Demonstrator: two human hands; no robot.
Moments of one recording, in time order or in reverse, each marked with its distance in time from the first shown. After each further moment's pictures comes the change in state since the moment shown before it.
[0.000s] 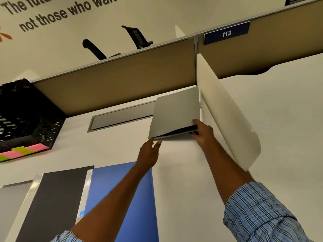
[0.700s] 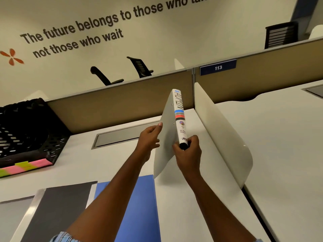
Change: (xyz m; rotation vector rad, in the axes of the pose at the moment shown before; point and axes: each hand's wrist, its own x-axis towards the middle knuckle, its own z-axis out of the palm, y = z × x) left_hand -0.013 0.094 -0.085 -0.676 -0.049 -0.058; right_hand -0.167 0.035 0.025 -0.504 -0.047 -0.860
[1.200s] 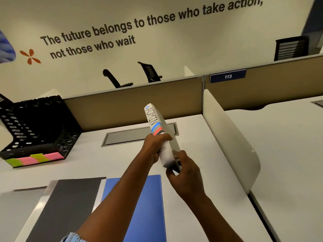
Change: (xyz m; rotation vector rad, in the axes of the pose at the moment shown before) left_hand -0.023 -0.001 -0.017 -0.190 0.070 -0.151; right_hand -0.070 -0.015 -0.015 -0.372 -0.297 -0.550
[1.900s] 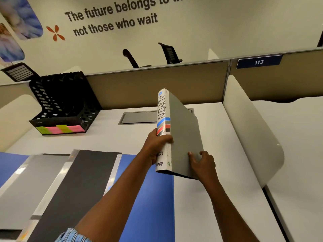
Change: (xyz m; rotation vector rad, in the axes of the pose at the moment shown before) left_hand -0.025 -0.047 -0.060 0.076 -0.014 0.078; right_hand -0.007 0.053 0.026 -0.070 -0.317 0.738
